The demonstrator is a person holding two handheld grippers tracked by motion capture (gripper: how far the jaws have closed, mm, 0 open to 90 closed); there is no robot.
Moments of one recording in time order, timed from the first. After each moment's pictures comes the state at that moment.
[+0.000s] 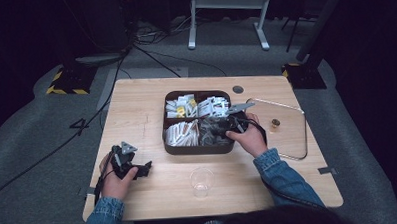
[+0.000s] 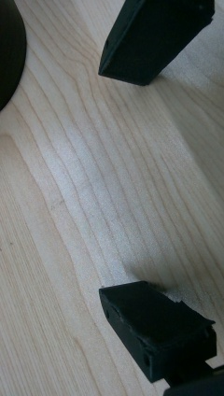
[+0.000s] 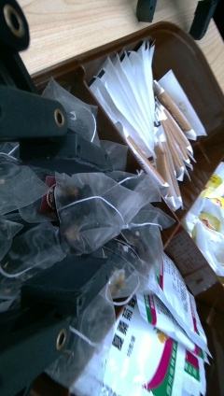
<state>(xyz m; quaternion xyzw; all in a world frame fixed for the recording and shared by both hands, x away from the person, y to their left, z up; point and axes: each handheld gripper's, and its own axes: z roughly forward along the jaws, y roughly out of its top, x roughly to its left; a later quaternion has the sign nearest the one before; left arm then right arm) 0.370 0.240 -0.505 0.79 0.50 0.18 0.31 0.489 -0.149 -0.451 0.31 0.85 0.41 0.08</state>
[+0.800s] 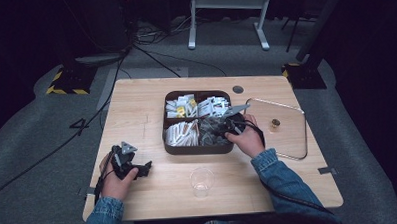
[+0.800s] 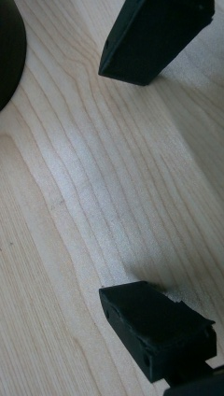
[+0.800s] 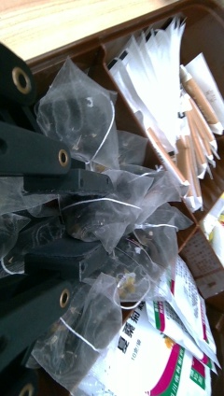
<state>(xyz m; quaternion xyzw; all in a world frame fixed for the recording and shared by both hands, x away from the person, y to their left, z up) 0.370 0.240 -0.505 0.79 0.50 0.18 0.31 0.488 -0.144 -0.455 0.28 0.87 0.38 0.10</state>
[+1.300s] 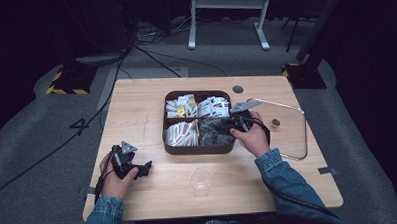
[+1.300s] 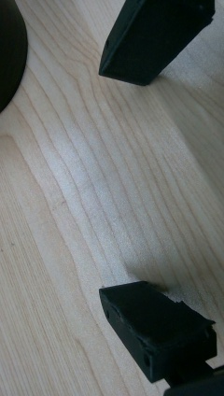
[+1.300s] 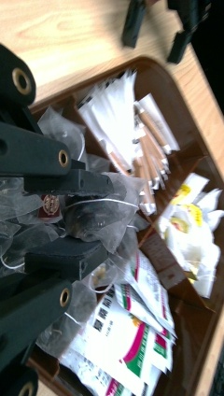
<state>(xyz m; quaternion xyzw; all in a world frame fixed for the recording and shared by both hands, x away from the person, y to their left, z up) 0.371 0.239 -0.505 0.79 0.50 0.18 0.31 0.481 -0.159 -0.433 0.30 0.84 0.45 0.09</state>
